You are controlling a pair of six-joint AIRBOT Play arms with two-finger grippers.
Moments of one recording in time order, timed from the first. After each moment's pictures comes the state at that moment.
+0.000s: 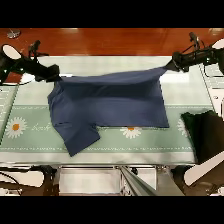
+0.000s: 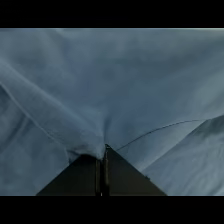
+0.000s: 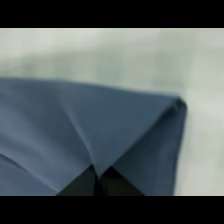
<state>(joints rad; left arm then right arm) 0.11 -1.61 1.44 1.12 -1.19 -1.41 -0.23 -1.93 1.86 -0.88 1.39 1.34</state>
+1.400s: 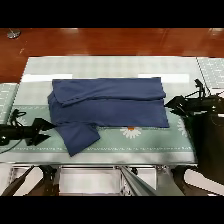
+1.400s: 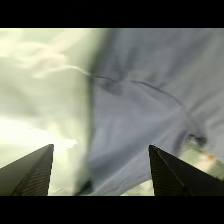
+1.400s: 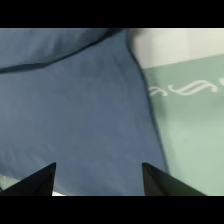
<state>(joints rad) 0.63 -0.98 0.40 0.88 -1.22 -1.34 -0.36 -1.30 0.80 -0.82 1.15 1.20</state>
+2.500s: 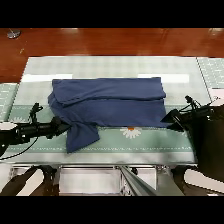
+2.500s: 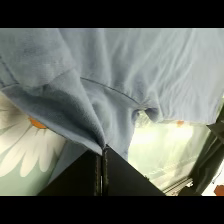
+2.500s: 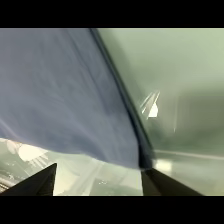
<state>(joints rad) 0.33 -0.95 0.31 0.58 -1.11 -1.15 -0.38 -1.36 0.69 -0.95 1.25 1.33</state>
